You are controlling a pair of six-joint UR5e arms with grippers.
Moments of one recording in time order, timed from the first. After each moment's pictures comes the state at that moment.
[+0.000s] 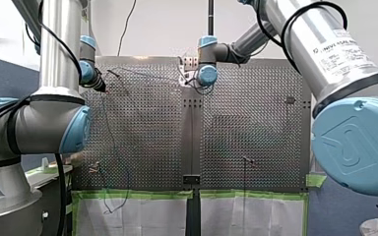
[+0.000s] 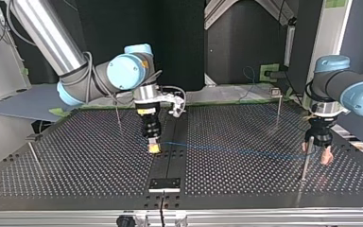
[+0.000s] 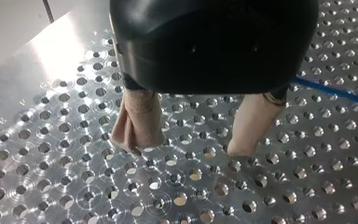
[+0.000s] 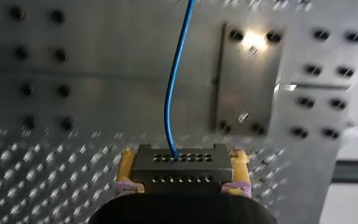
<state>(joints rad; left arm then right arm) 0.29 -1.71 -1.69 -2.97 -1.39 -2.10 2.30 -0.99 1.14 -0.24 1.80 1.49</state>
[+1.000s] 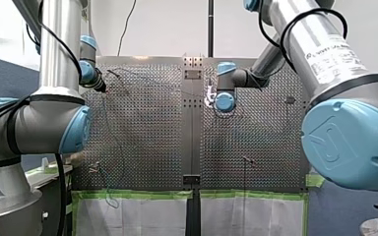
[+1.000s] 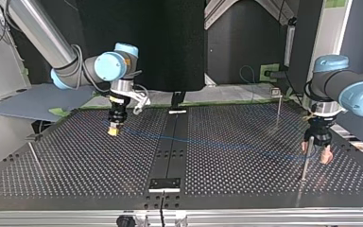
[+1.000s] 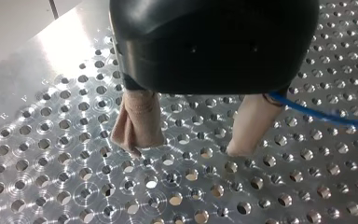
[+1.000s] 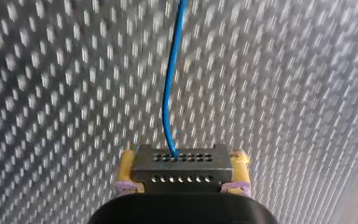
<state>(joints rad) 0.28 -1.71 -1.69 -2.97 -1.41 -2.13 2.16 -0.98 1.42 -0.51 2.03 1.67</state>
